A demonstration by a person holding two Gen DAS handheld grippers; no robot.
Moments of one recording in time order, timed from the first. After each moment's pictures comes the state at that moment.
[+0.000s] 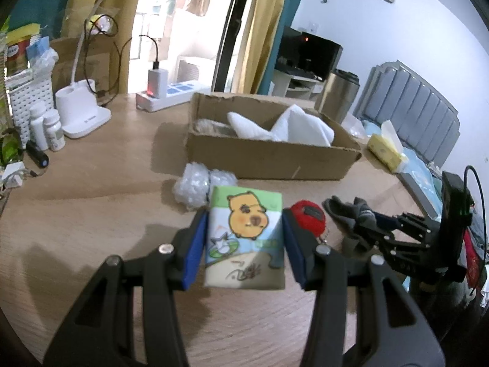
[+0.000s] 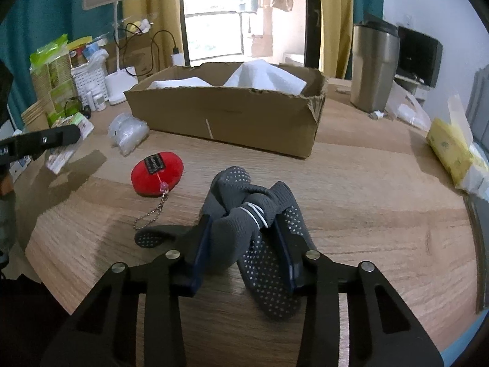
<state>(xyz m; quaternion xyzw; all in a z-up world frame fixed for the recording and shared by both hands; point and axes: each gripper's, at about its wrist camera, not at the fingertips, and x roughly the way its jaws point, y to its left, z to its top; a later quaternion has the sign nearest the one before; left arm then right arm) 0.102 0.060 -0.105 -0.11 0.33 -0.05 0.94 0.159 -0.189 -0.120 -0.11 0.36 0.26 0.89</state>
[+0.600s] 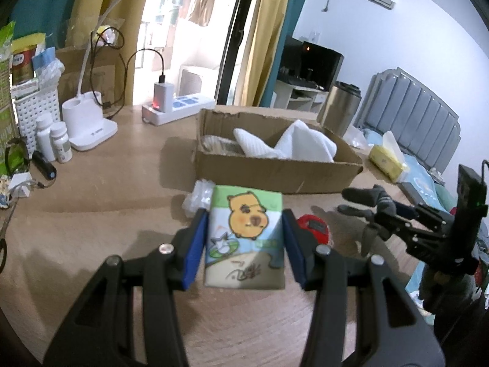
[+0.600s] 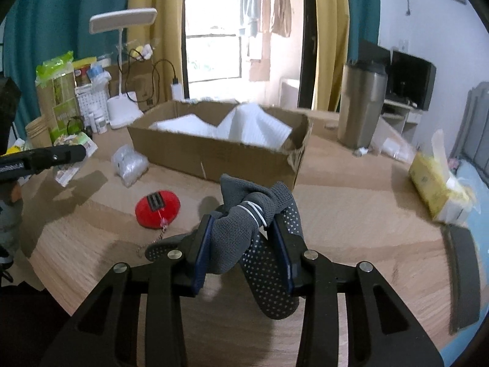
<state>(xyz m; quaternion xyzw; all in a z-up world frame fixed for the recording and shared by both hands) 0.101 0.067 -0.095 -0.11 0.31 -0.04 0.94 0.155 -0.199 -0.085 -0.11 0.30 0.26 0.91</state>
